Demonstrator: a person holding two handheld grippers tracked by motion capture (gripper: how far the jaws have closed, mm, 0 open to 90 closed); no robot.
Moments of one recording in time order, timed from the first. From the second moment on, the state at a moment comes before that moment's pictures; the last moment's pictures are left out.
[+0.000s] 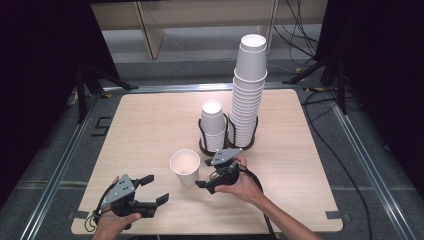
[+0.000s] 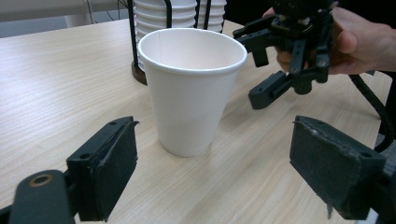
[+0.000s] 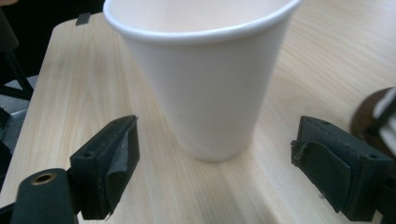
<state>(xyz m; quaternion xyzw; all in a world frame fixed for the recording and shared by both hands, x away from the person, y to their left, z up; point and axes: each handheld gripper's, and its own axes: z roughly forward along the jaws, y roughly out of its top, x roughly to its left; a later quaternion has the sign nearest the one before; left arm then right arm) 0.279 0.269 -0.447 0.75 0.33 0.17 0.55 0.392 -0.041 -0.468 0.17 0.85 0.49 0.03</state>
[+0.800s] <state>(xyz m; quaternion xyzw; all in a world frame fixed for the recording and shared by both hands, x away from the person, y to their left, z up) 0.283 0.270 -0.450 0.75 0.33 0.17 0.54 0.386 -0.124 -0.440 0.27 0.80 0.53 0.08</state>
